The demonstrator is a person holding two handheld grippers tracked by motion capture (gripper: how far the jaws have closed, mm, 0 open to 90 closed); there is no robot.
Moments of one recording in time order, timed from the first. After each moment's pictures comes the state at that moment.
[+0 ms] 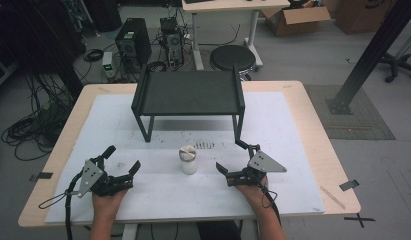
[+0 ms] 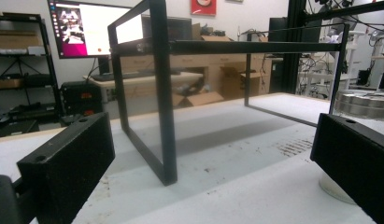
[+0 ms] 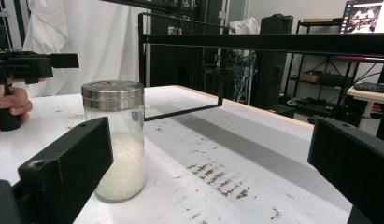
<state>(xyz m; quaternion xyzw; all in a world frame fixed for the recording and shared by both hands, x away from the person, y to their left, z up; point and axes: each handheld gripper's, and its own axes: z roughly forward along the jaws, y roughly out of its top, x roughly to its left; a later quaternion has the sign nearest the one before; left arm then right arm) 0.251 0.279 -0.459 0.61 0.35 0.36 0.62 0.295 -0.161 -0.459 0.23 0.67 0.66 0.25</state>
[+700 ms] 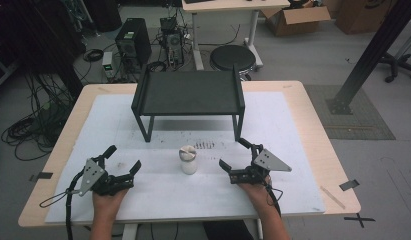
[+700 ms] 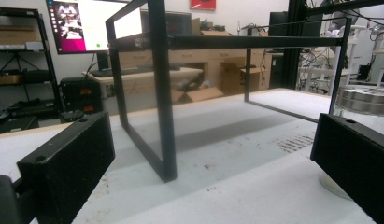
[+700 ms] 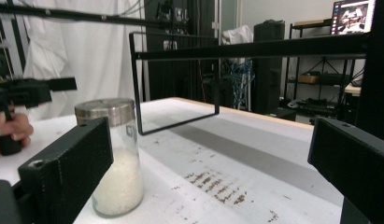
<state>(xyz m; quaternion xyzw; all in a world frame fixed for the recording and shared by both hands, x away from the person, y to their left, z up) 0.253 0.278 -0.458 0.61 0.35 0.35 0.61 0.298 -0.170 -0.460 0.25 0.64 0.69 0.23</state>
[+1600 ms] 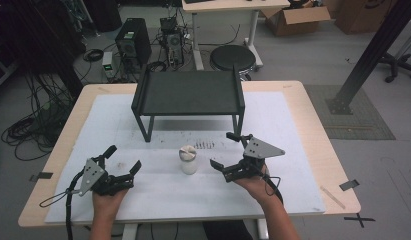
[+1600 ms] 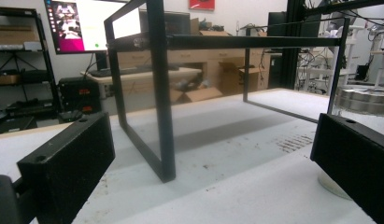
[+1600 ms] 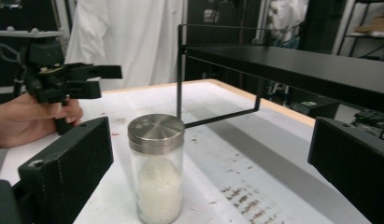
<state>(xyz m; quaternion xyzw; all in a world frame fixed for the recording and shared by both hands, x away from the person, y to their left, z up) 0.253 0.279 -0.458 0.61 0.35 0.35 0.61 0.302 -0.146 -0.406 0.18 0.72 0.64 0.18</state>
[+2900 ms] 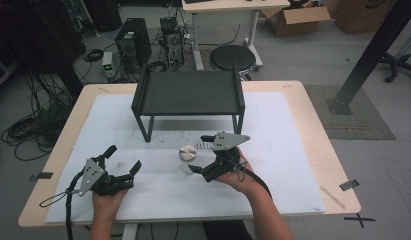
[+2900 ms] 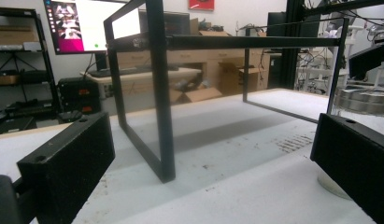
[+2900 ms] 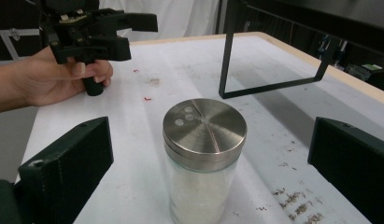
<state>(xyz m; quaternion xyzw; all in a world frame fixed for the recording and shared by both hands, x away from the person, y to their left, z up) 0.253 0.279 -0.458 0.61 0.35 0.35 0.61 0.321 -0.087 -0.400 0.14 0.81 0.56 0.11</state>
